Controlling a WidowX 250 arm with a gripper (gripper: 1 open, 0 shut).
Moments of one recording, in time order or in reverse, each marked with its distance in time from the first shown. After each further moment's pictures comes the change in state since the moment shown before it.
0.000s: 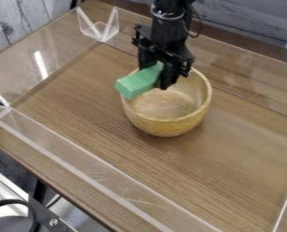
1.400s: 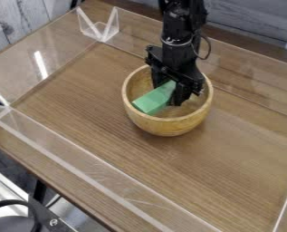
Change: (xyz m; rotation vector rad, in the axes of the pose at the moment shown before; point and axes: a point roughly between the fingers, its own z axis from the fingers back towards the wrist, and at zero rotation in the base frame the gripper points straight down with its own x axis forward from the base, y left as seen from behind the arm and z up) arm 0.005 -0.014 -0.025 -0.029 -0.053 -0.013
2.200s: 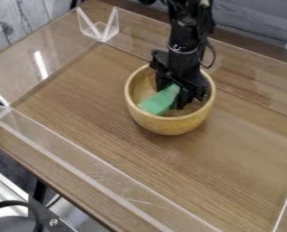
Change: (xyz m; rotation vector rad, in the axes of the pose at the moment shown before) arm 0.003 -0.005 -0.013 0.066 0.020 0.004
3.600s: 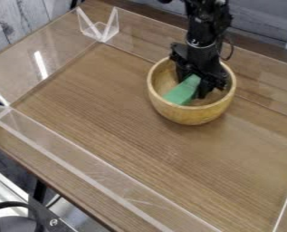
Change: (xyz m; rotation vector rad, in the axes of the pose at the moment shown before) arm 0.028 -0.006 -0.007 0.002 -0.094 0.003
